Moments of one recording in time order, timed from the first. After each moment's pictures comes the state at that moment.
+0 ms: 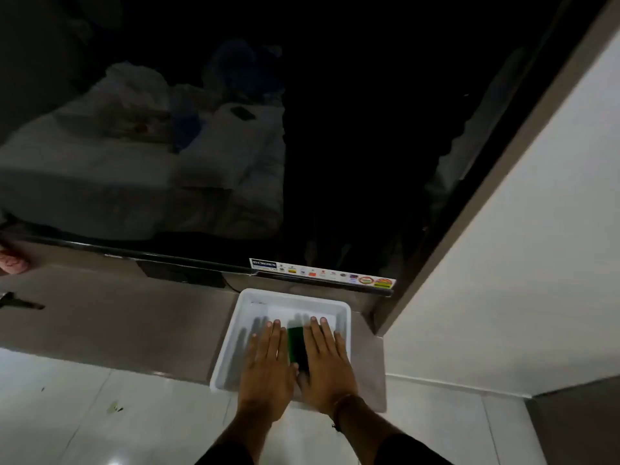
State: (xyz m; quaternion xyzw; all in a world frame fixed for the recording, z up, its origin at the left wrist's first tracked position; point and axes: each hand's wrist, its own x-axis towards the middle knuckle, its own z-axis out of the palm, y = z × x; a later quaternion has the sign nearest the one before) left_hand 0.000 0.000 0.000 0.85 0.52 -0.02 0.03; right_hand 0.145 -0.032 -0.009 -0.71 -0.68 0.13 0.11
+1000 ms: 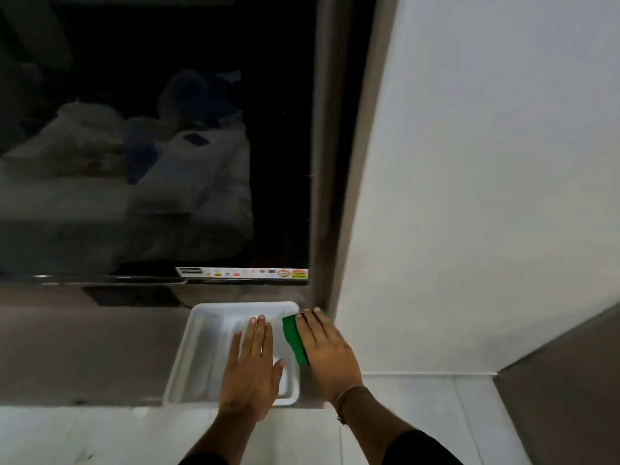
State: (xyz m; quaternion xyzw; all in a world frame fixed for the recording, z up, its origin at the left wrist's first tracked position) left_hand 0.065 -0.037 0.050 0.88 0.48 -0.04 0.04; right_hand 0.235 -0.098 0.066 -0.71 -0.69 0.04 0.12
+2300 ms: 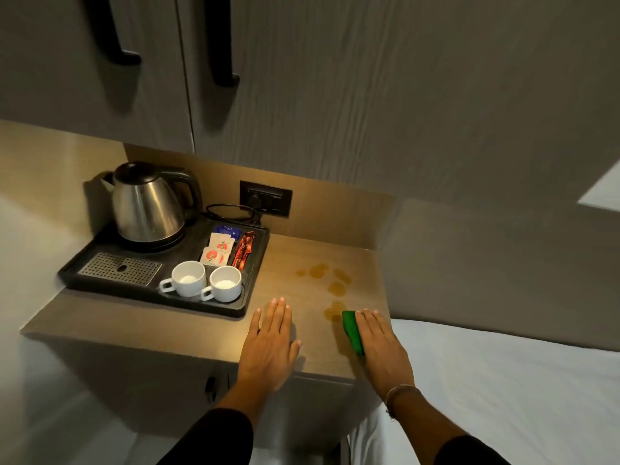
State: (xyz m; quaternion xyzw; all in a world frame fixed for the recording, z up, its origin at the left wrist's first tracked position) left_hand 0.916 -0.632 0.082 0.95 -0.30 -0.01 0.06; right_hand 0.815 -0.867 0.110 -0.99 0.12 -0.01 0.03
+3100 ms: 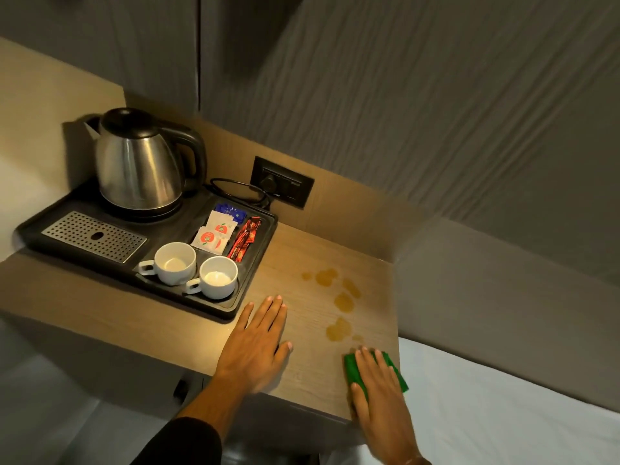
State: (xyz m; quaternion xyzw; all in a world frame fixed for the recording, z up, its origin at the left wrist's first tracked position) left_hand 0.967 -0.638 0.037 0.94 -0.30 -0.03 0.15; right_hand 0.816 -0.894 0.056 -0.99 0.10 0.00 0.13
